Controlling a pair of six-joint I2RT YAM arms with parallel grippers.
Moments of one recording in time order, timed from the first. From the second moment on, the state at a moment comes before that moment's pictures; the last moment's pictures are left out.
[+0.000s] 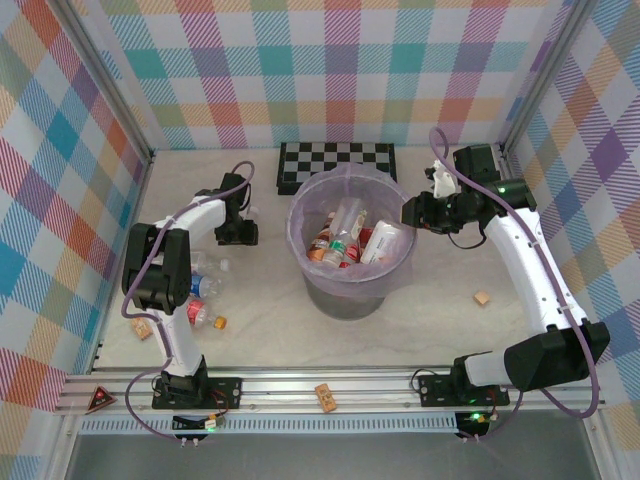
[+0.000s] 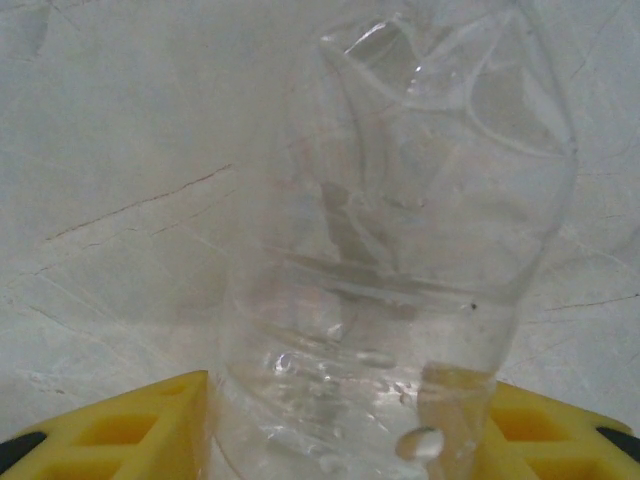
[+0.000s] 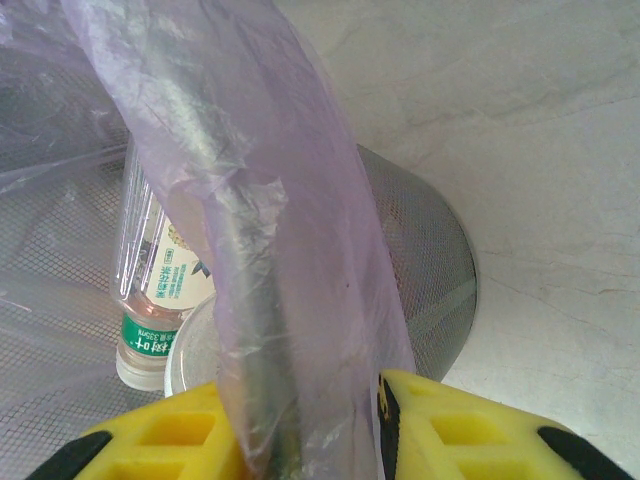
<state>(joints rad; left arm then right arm) -0.17 1.91 1.33 -0.74 -0.06 -0.17 0.19 1.36 1.48 -1.15 -0.48 0.29</state>
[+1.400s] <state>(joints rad) -0.67 1.45 1.69 -0.77 0.45 -0.57 0.19 1.36 1.49 -1.12 -0.53 0.31</state>
